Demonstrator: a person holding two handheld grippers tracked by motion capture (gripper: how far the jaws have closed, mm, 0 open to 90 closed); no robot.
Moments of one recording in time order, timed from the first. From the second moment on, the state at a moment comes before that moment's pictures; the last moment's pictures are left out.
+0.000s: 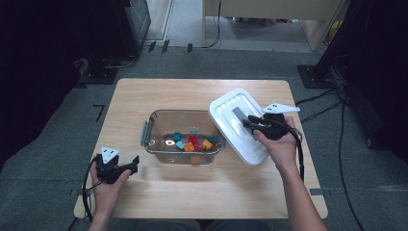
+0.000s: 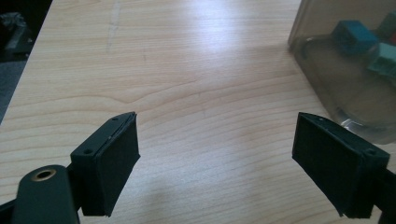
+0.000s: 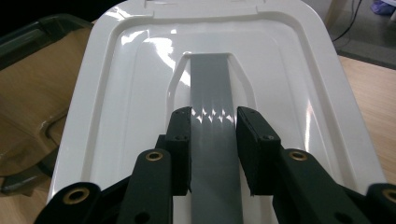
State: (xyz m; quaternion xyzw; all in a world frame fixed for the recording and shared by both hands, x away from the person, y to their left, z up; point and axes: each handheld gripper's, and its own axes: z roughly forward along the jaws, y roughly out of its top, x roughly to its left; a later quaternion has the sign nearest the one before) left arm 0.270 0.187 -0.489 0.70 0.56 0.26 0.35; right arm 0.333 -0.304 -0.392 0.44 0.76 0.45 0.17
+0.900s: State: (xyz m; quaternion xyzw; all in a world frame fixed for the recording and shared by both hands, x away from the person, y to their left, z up) left arm 0.257 0.172 -0.447 0.72 0.52 0.25 0.39; right arm 0.348 -0.212 -0.374 0.37 0.80 0.45 0.14
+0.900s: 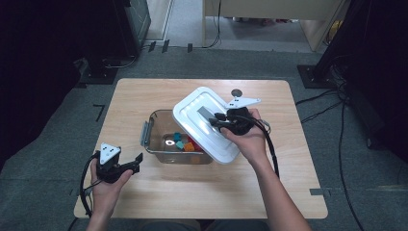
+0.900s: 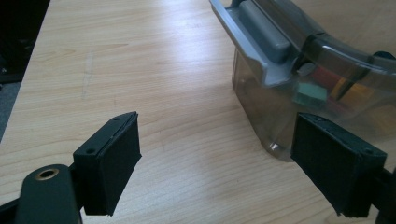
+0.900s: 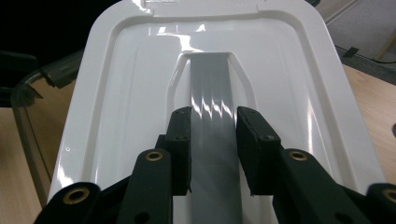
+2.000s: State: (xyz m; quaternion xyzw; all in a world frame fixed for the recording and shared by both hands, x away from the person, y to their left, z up) left arm 0.285 0.154 -0.399 0.70 0.51 0.25 0.43; right arm 0.351 -0.133 -0.382 0.27 0.86 0.42 0.11
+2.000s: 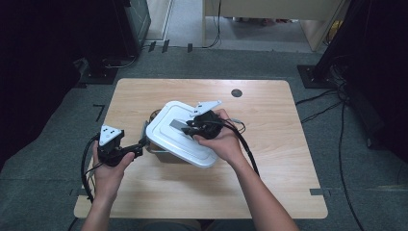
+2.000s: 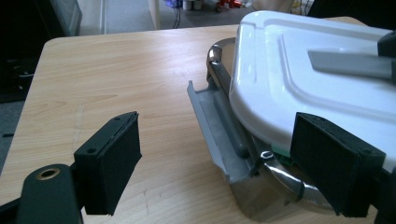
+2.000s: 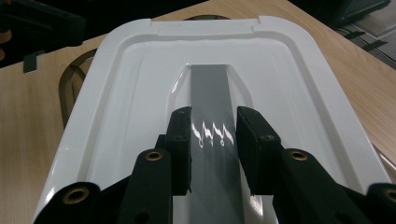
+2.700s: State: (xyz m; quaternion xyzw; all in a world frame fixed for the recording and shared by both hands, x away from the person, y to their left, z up) left arm 0.297 0.144 -0.401 0.71 0.52 0.26 0.40; right arm 0.338 -0.201 -0.380 0.37 0.81 0.43 0.17
